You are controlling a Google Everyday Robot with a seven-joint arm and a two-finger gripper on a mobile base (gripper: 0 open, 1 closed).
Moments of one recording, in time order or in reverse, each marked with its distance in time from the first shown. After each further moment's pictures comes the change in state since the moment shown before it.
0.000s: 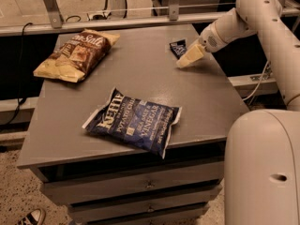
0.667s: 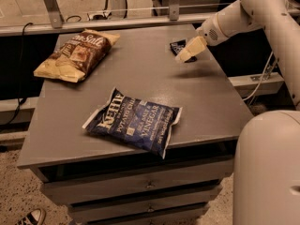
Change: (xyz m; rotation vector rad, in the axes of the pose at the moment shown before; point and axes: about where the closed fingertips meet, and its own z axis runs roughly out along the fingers) arm -0.027 0.006 -0.023 0.034 -0.079 -0.058
